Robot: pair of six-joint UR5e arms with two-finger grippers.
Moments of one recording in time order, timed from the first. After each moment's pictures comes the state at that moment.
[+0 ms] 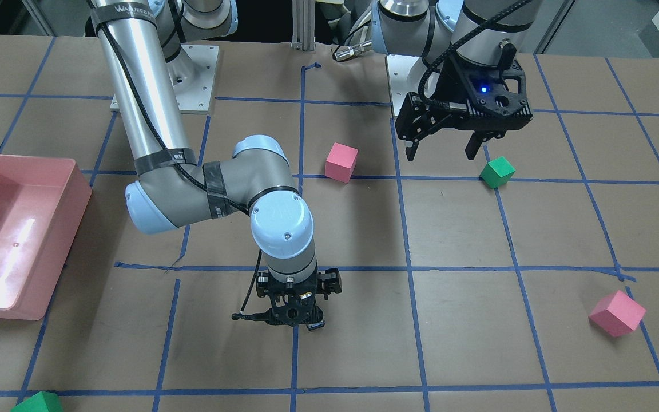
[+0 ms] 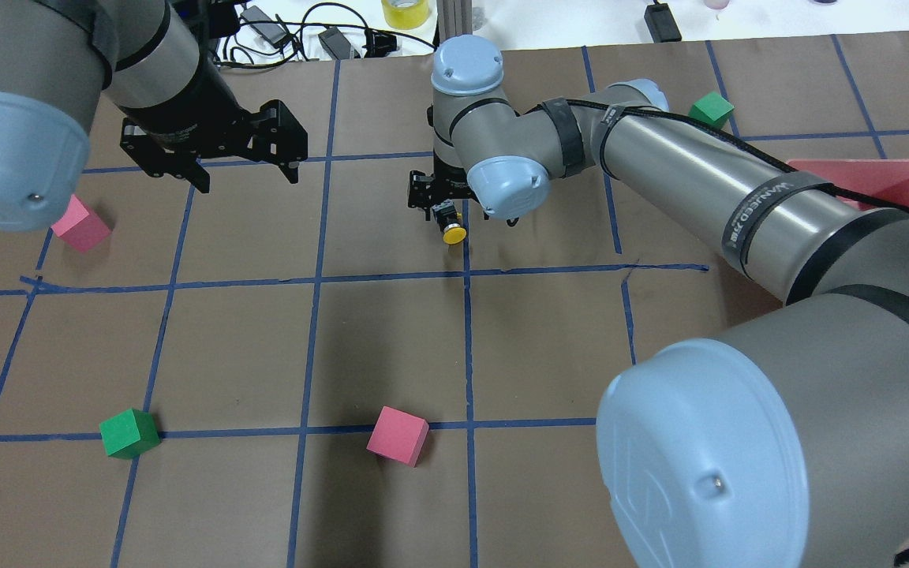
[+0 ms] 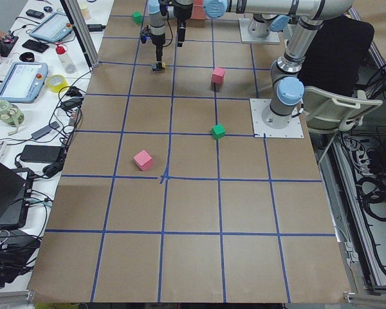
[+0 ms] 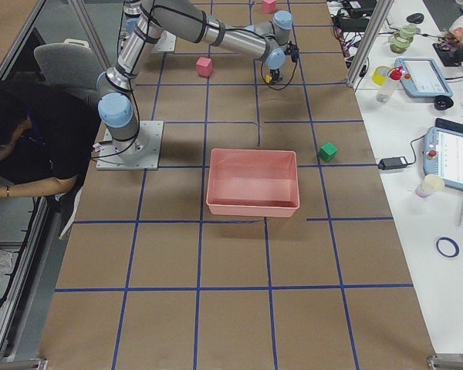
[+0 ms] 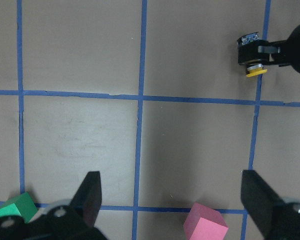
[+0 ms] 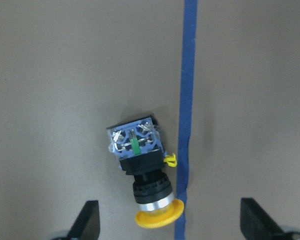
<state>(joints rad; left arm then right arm) -1.63 -1.55 -1.62 -1.42 1.57 -0.13 1.90 -0.92 1.40 -2.08 -1.50 0.32</state>
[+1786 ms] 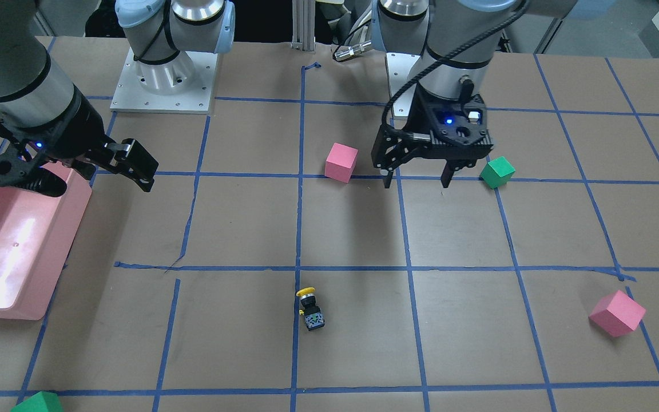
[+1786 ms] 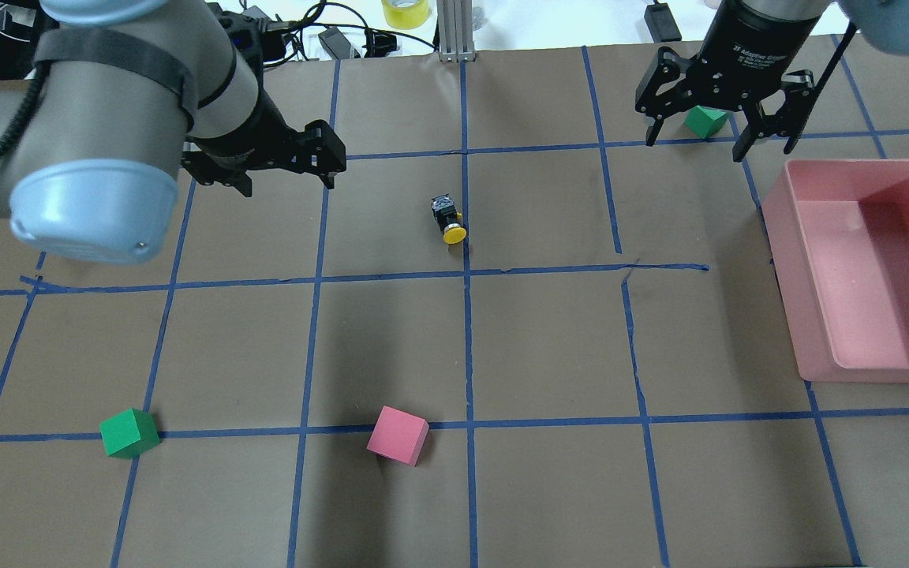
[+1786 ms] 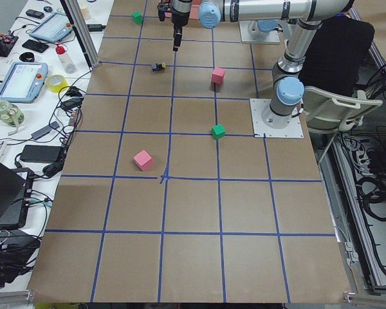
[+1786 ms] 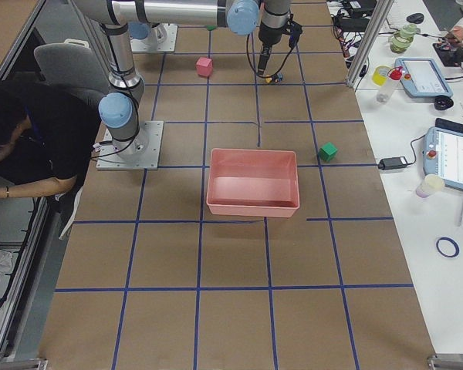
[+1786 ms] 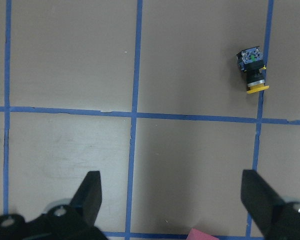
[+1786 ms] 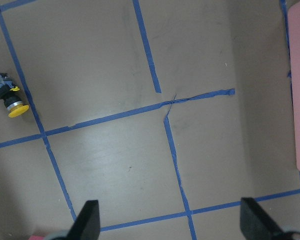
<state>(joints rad) -1.71 -1.59 -1.74 -1.15 1.58 -0.18 1.52 -1.43 1.43 -1.51 -1.50 0.18</state>
